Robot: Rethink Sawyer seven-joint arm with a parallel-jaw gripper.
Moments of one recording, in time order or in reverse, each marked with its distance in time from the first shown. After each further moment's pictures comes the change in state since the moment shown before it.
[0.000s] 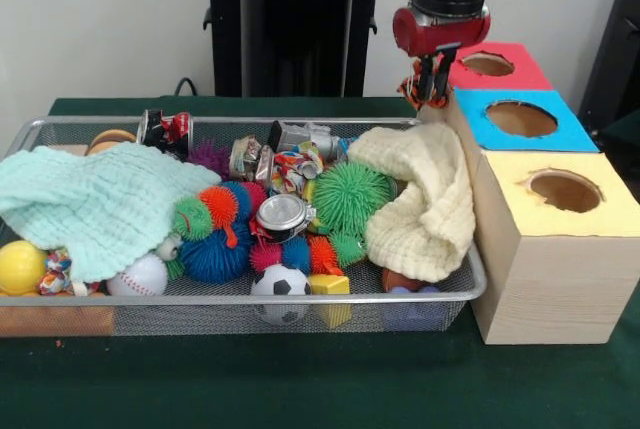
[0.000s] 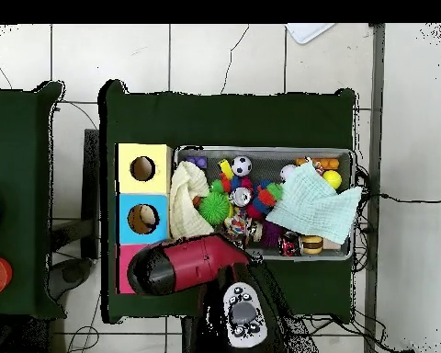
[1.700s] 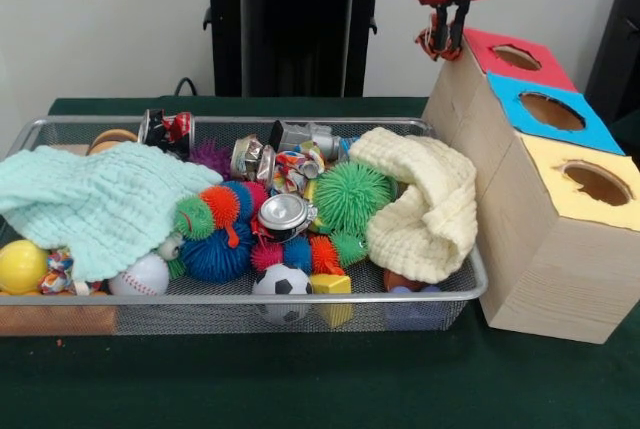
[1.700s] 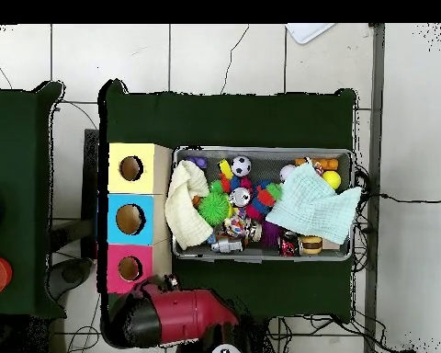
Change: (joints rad) arm 0.093 -0.122 -0.080 0.258 0.218 -0.169 0.000
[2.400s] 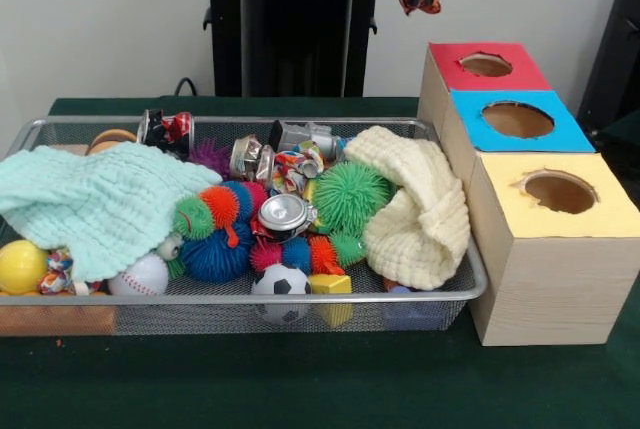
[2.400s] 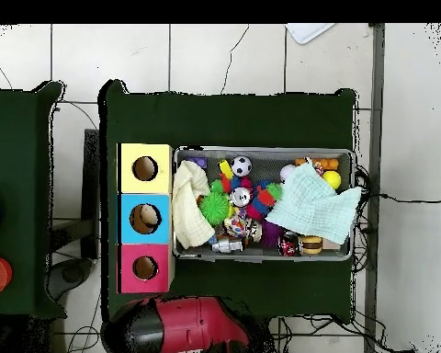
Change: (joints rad) arm -0.005 -0.092 -0.033 0.006 -0.050 0.295 0.000
